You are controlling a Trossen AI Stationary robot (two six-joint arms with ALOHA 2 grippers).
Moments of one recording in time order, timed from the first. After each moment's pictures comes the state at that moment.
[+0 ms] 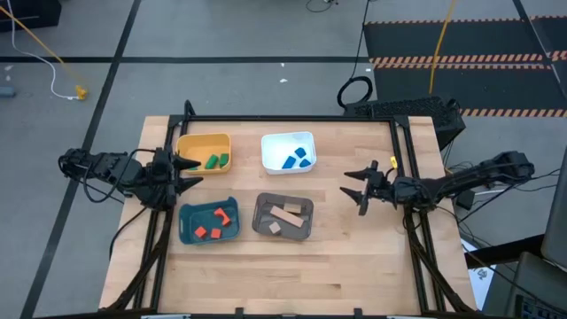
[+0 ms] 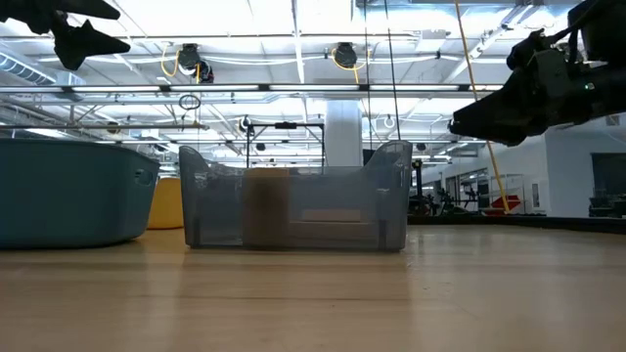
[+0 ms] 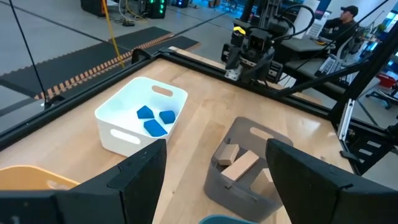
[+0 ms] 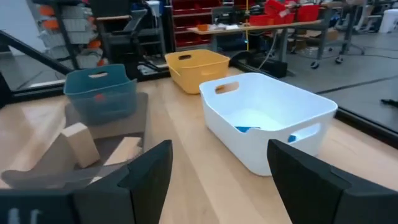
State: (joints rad) left arm -0.34 0.24 0.59 -0.63 -0.53 -0.41; right arm 0.16 0.70 0.02 0.57 0.47 0.14
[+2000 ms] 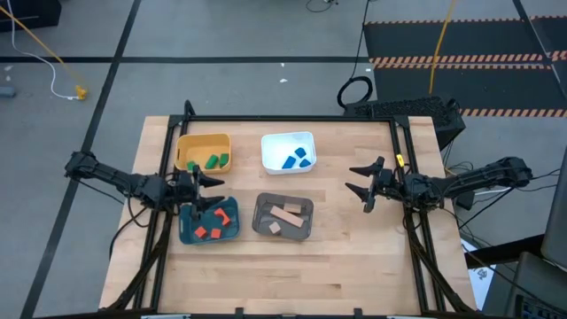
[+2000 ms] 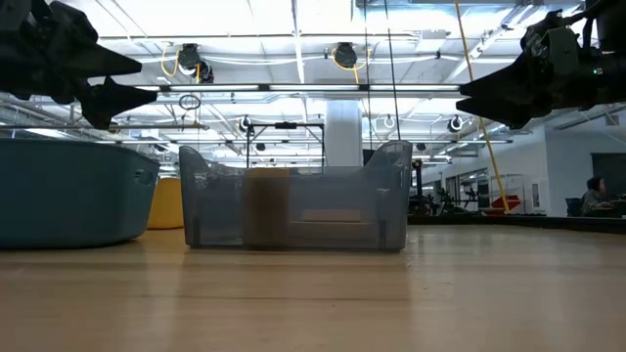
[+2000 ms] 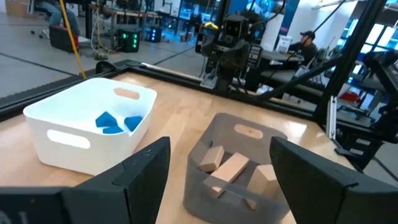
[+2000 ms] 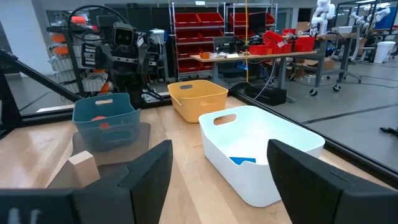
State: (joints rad) left arm -0.34 0.24 0.05 0.15 -0.44 -0.25; right arm 0.16 0.49 0.02 0.48 0.47 0.07
